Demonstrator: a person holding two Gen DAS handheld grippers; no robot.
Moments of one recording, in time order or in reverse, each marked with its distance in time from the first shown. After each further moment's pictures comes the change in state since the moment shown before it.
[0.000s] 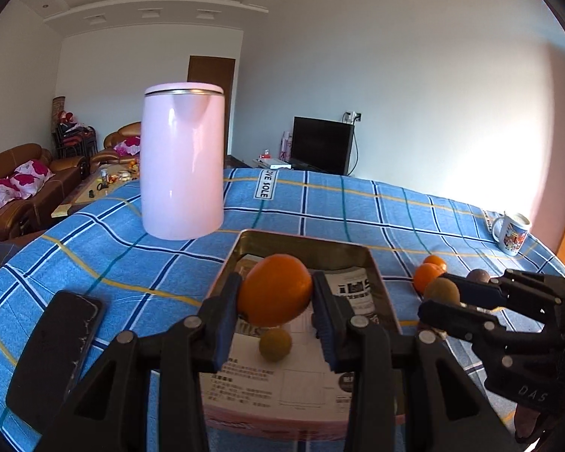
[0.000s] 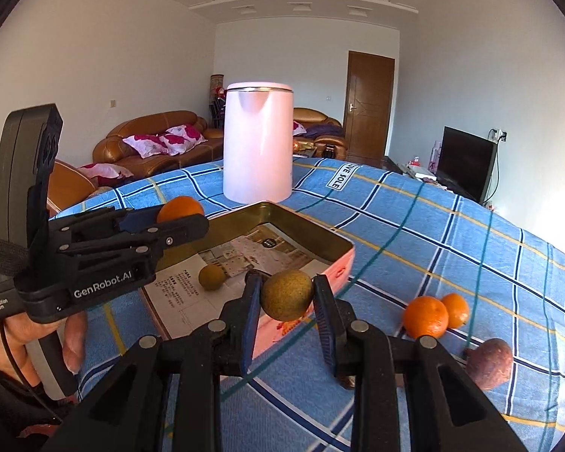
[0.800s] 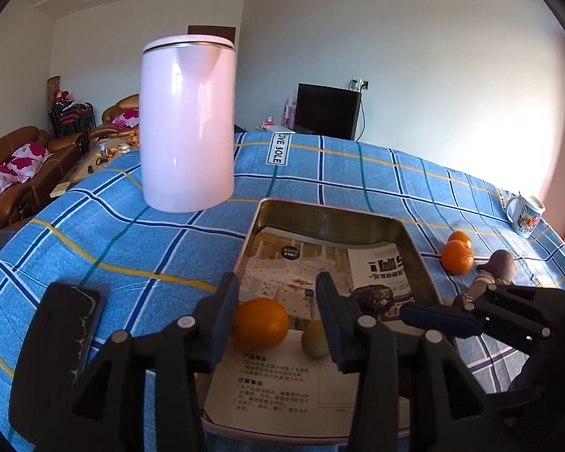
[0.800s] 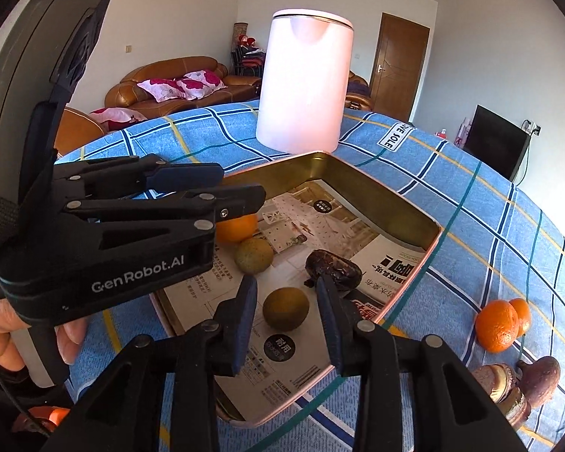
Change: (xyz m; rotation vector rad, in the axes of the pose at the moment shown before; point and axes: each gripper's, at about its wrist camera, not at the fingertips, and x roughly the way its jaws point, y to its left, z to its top) left arm 0.029 0.014 0.001 0.011 0.128 0.008; right arm 0.061 0.042 0.004 -0.082 0.193 0.039
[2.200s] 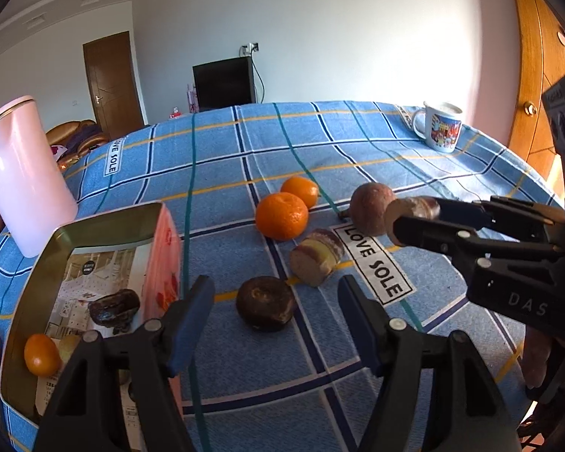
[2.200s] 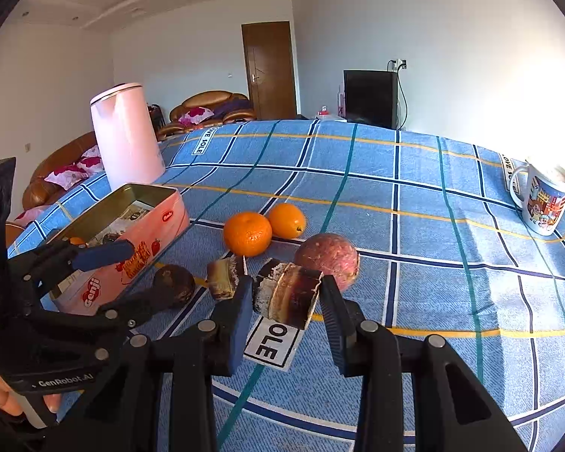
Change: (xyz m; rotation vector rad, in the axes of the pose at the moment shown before) left arm 0.021 -0.181 -0.018 0.325 0.142 -0.192; right arm -0.109 -0.154 -0.100 0.427 -0.094 -0.250
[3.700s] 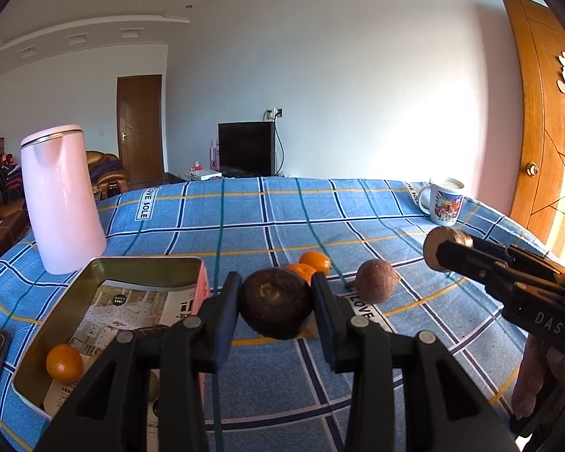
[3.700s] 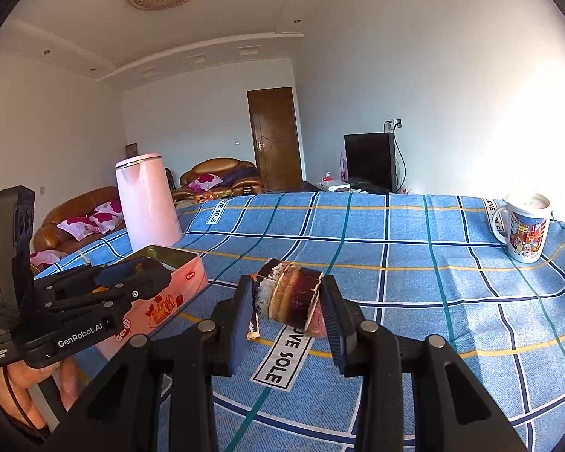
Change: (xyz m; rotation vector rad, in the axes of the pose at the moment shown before) left arm -0.049 0.019 -0.005 -0.107 -0.307 0.031; right arm -0.051 -0.003 -0.008 0.011 -0.289 0.026
